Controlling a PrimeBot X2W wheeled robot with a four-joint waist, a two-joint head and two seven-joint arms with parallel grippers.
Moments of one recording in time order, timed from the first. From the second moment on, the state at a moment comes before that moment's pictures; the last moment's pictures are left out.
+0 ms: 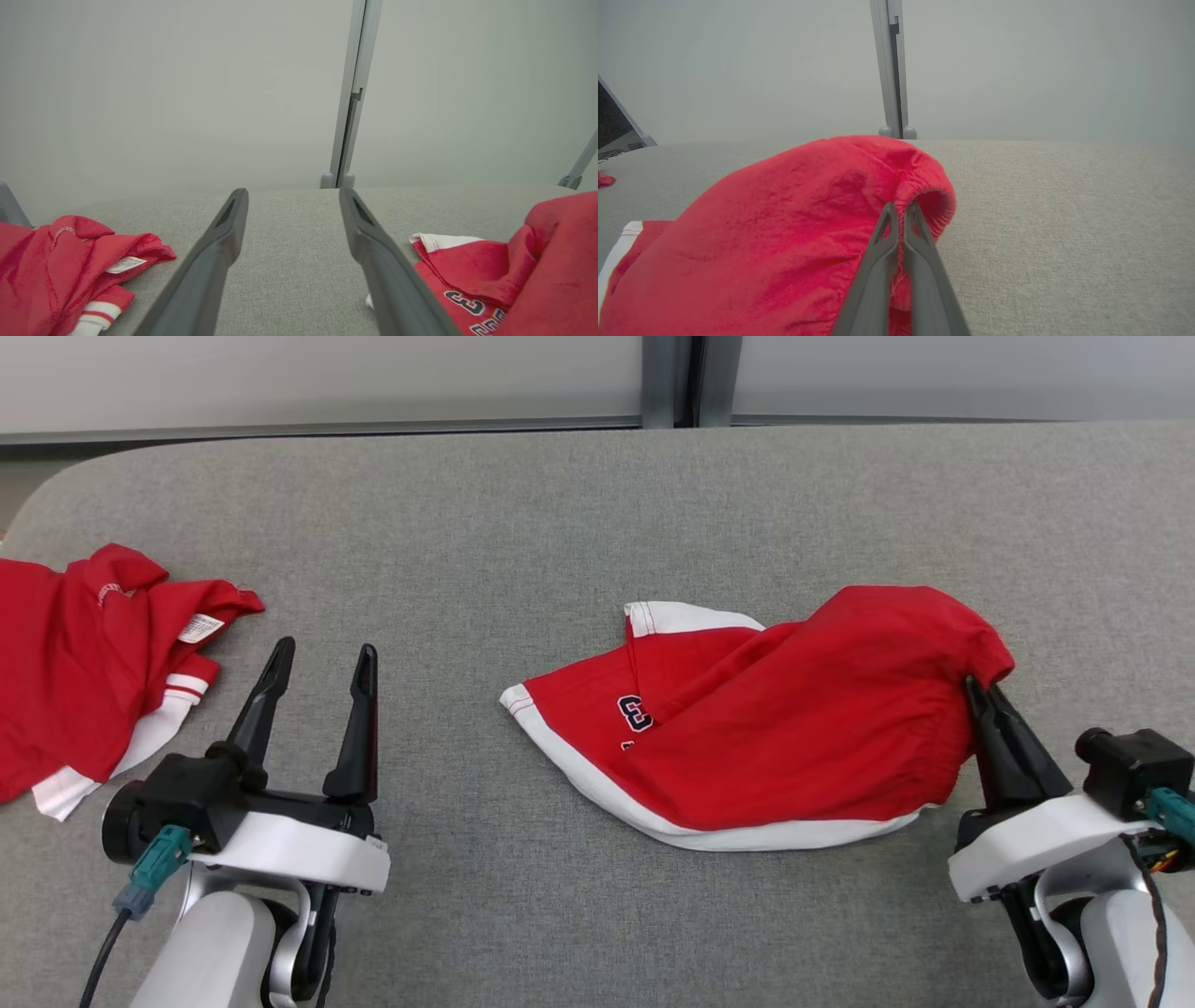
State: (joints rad) left arm -0.23 0.24 -0.27 0.14 -0.41 0.06 -0.26; right arm -0.20 -0.16 0.10 0.19 0.22 0.13 -0.02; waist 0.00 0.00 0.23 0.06
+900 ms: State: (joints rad) left arm -0.21 0.21 -0.18 0.16 -0.37 0.04 -0.26; right arm -0.23 -0.22 0.08 0.25 0.29 0.13 -0.13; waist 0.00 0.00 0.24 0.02
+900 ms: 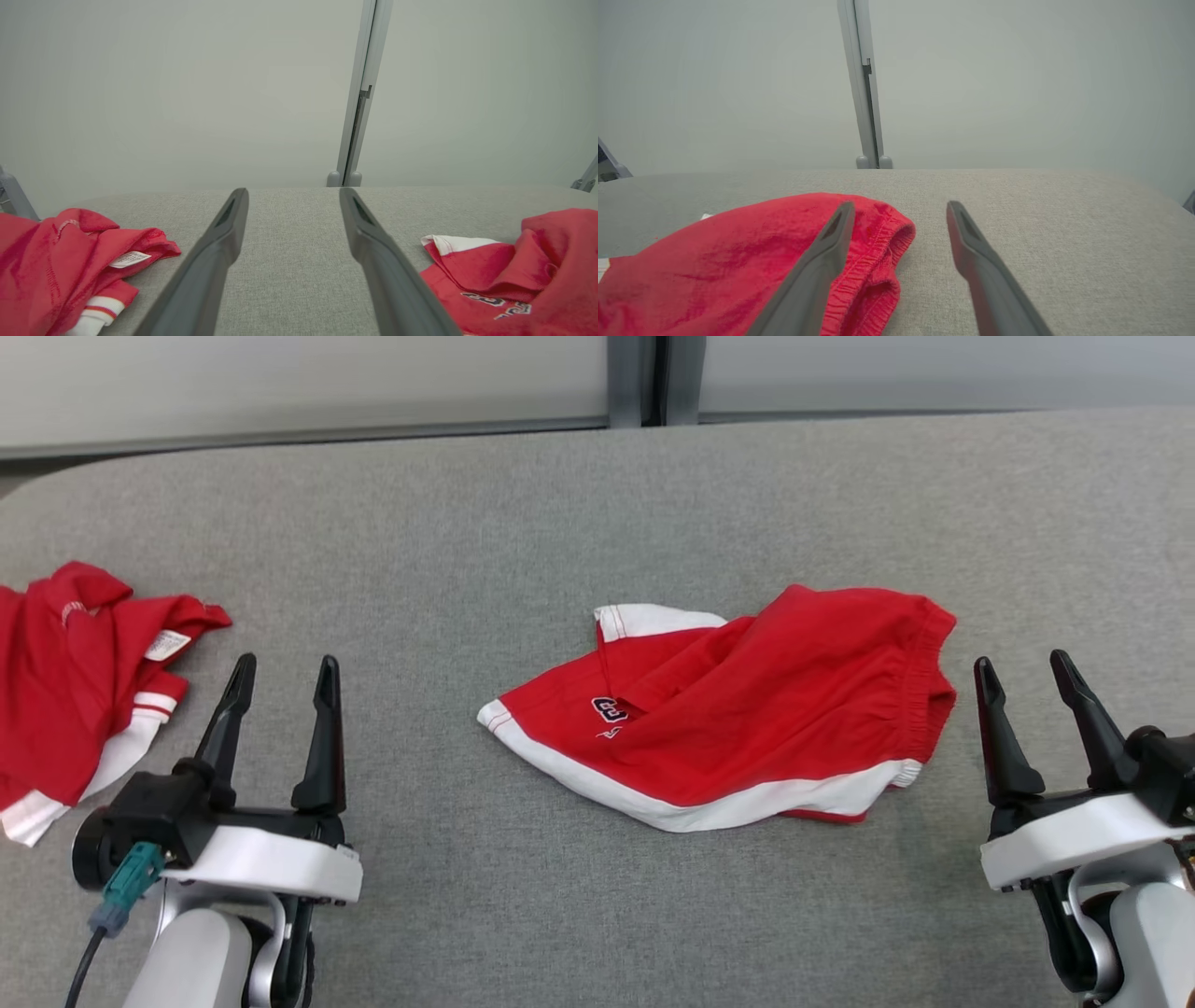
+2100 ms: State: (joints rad) left arm -0.17 0.24 -0.23 0.13 -0.35 0.04 -0.17; right arm -0.07 -0.15 0.15 -0.01 0.23 0.13 -0.02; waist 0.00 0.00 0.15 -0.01
